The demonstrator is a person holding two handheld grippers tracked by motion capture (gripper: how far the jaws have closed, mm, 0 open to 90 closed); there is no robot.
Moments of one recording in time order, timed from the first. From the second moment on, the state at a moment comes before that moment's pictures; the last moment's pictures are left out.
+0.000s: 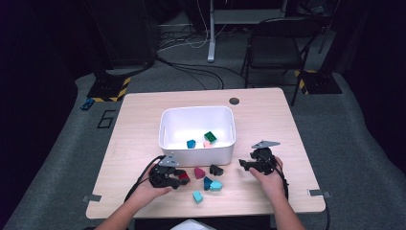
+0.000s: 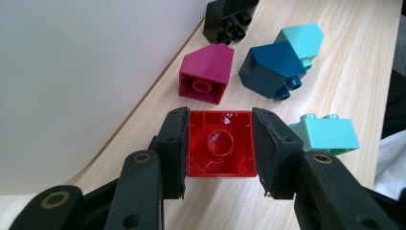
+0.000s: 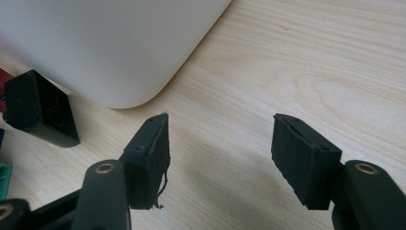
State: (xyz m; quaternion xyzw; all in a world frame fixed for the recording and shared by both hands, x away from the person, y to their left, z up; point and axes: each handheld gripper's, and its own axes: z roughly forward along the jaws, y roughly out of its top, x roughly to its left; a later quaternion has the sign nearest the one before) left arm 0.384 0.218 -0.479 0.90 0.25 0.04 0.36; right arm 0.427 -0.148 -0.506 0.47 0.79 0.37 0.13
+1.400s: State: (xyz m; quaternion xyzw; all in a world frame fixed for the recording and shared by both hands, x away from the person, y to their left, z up) left arm 0.394 0.223 -0.395 0.89 0.24 0.05 0.38; right arm 0.427 -0.148 -0.506 0.47 0.79 0.37 0.13
